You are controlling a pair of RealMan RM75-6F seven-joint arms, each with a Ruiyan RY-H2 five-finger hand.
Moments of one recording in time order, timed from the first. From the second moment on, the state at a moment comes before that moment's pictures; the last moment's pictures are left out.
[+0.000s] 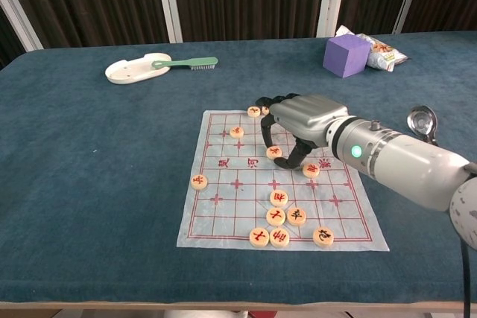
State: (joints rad) left arm -0.10 -1.09 0.02 -1.56 1.63 1.52 -0.07; right arm 0.82 -1.87 0.22 -1.15 -1.08 0.87 -0.57
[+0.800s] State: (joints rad) left arm -0.09 -1.09 0.02 -1.56 1.63 1.52 -0.07; right arm 0.84 -1.88 0.24 -1.11 -1.03 0.88 -0.56
